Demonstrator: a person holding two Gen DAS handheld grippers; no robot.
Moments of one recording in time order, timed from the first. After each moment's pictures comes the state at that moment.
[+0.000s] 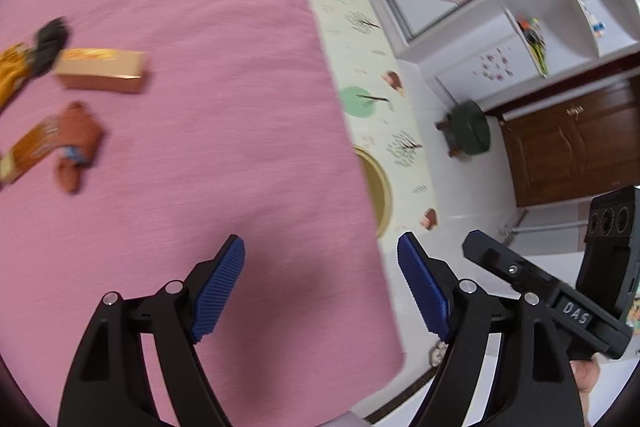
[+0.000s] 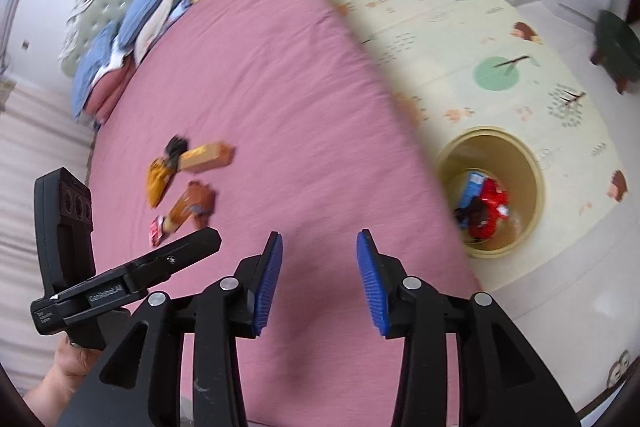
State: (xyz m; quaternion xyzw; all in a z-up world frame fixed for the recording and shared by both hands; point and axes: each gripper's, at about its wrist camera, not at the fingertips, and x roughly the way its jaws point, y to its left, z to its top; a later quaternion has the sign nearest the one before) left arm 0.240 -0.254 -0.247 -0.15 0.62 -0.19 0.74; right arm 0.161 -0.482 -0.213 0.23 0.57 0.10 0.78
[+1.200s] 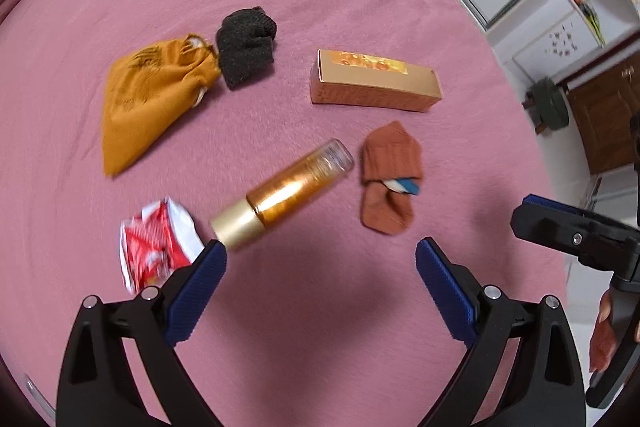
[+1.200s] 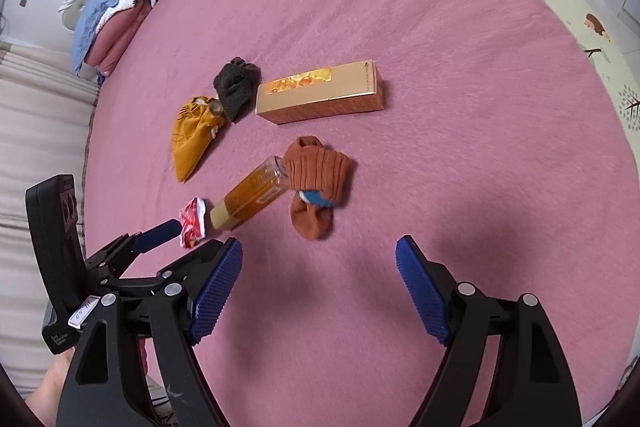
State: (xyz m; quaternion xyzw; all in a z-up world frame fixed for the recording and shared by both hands) left arm 0.308 -0.014 -0.322 -0.01 0.63 -0.14 0.76; right arm 0.246 -0.223 -0.291 0.21 0.63 0.13 0.74
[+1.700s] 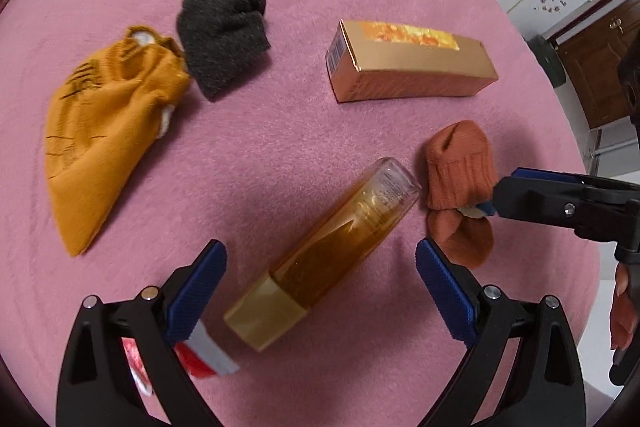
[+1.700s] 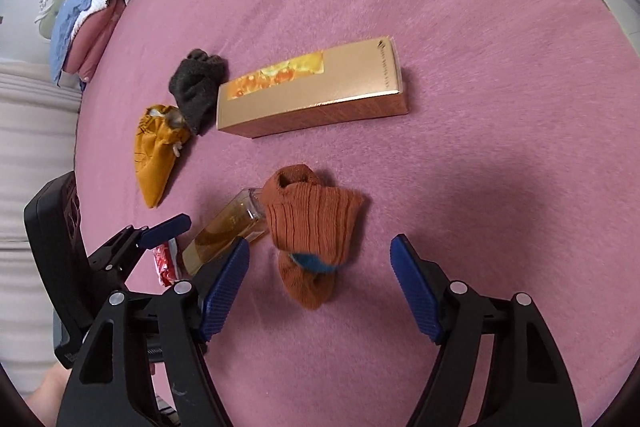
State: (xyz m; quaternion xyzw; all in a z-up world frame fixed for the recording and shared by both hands) left arm 0.354 -0.009 -0.389 0.04 0.65 -0.19 0.74; right arm 0.291 -0.203 -0.351 0.23 0.66 0.11 0.71
